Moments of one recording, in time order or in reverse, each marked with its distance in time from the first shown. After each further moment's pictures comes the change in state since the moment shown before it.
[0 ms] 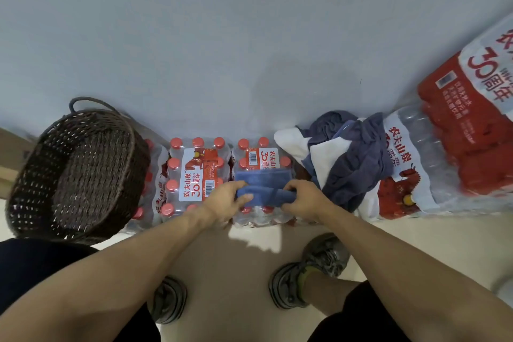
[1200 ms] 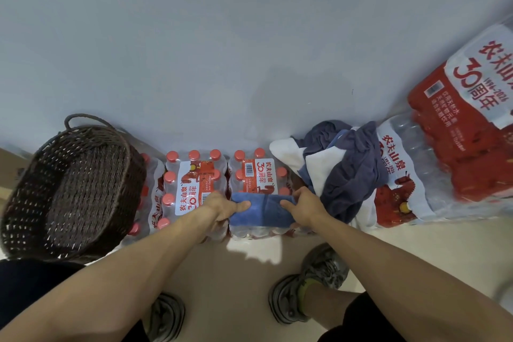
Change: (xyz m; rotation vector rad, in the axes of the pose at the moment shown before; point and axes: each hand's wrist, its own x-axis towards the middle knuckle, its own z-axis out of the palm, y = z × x) left_hand 0.020 0.022 -0.014 -0.344 -0.025 -0.703; right_hand 0.005 -0.004 0.005 0.084 0.129 0.344
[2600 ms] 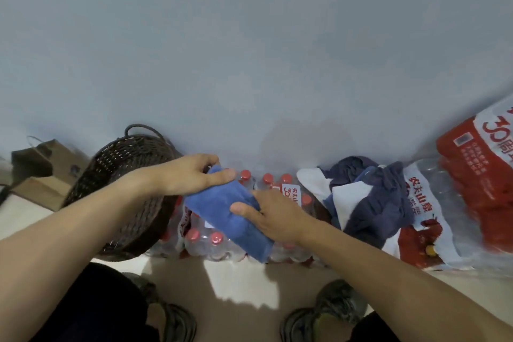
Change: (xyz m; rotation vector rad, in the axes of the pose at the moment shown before) left_hand -0.127 0.030 -0.183 0.516 0.074 0.689; right_hand -0.103 -0.159 -0.009 -0.073 -0.204 -0.938
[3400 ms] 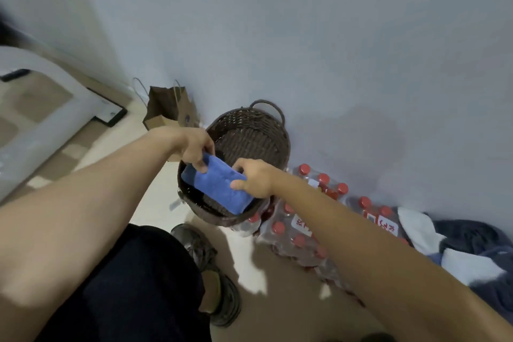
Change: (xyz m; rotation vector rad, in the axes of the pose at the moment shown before) left_hand -0.082 -0.231 -0.066 0.101 -0.140 -0.519; right_hand 0.217 -0.100 0.146 -0.351 -0.562 0.065
